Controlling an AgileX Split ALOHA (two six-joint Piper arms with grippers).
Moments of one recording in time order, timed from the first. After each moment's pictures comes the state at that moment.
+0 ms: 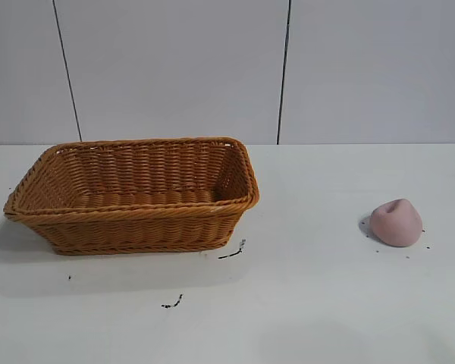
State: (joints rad) left arm 0.01 -0.01 -0.51 -0.14 1.05 0.12; right arm 0.04 0.33 -0.56 0.02 1.00 0.00
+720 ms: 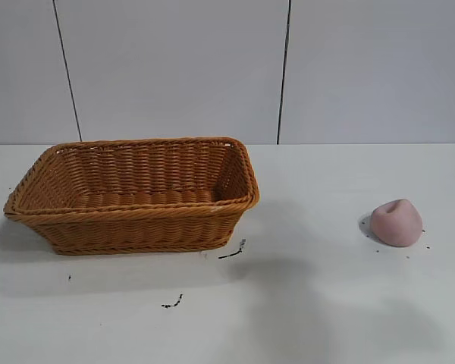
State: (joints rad) left arm 0.01 -0.01 -0.51 -0.14 1.05 0.12; right arm 0.04 1.36 -1.06 0.02 0.95 0.01
